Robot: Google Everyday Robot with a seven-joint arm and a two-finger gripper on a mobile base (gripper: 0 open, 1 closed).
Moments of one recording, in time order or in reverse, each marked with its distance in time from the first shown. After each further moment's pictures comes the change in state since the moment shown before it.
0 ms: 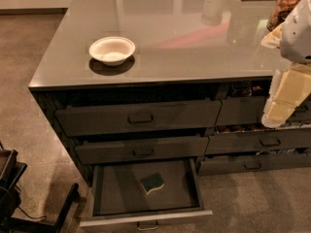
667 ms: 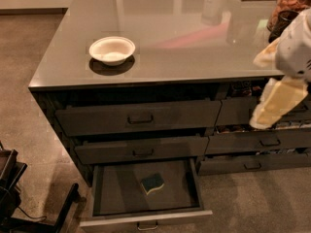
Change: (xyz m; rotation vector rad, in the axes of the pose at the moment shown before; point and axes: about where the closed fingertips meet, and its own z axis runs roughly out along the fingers) arm 0.000 0.006 0.020 0.002 -0.039 0.022
